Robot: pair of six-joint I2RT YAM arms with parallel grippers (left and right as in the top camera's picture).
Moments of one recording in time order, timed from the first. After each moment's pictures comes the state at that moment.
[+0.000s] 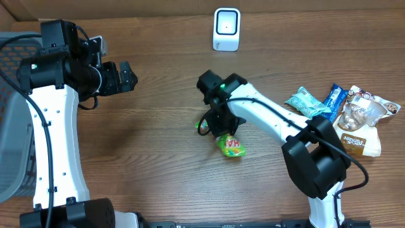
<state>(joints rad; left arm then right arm) 0.18 1.61 1.75 -1.32 0.22 -0.04 0.67 2.08 1.63 -1.13 -0.21 0.21</state>
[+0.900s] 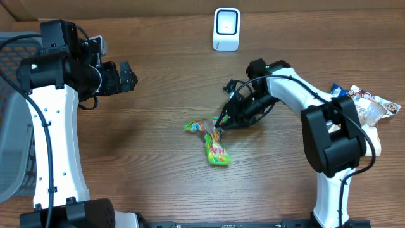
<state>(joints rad) 0.18 1.61 1.75 -1.32 0.22 -0.04 0.36 2.15 1.51 -1.12 -1.00 -0.06</state>
